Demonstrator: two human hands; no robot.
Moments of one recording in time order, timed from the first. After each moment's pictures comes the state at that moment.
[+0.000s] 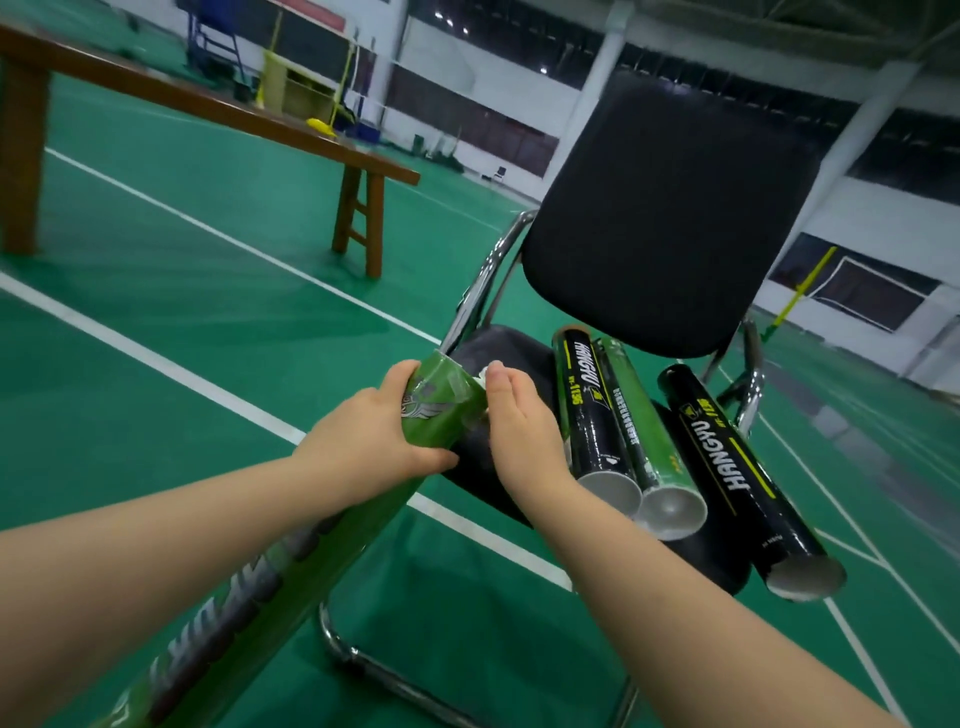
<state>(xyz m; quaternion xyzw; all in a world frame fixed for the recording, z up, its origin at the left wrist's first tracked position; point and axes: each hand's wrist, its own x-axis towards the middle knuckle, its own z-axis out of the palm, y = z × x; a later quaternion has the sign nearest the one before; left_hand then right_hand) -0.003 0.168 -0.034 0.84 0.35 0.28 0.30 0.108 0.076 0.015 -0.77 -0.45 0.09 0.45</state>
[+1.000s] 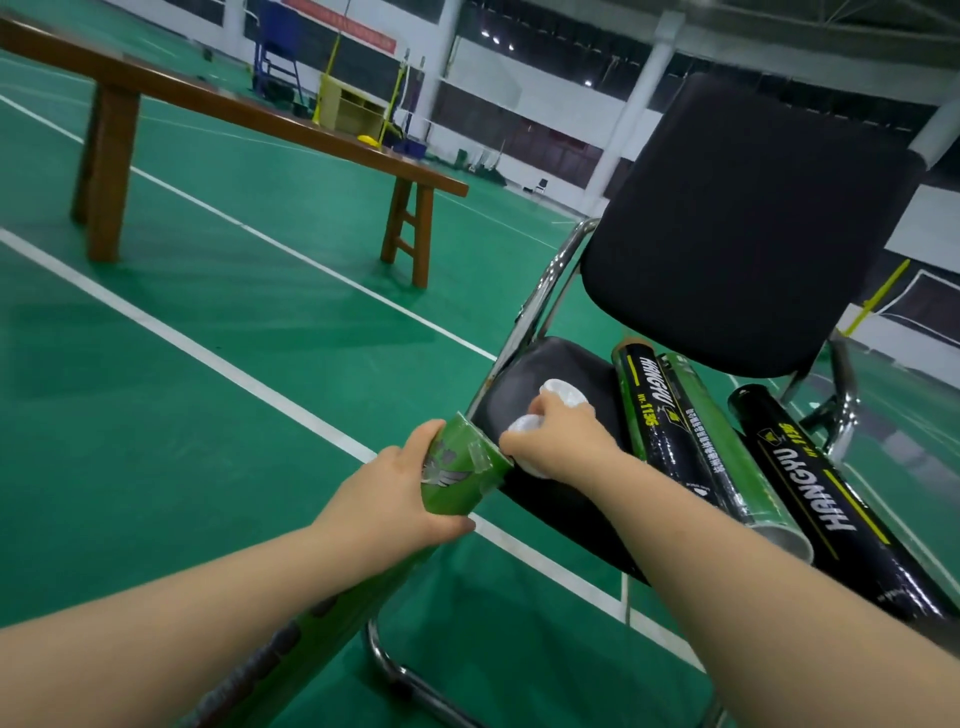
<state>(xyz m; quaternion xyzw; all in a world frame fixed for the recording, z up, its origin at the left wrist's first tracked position) -0.025 0.166 -0.090 0.83 0.37 0.25 0.33 0.134 0.120 0.004 -0.89 -0.43 0.09 0.11</state>
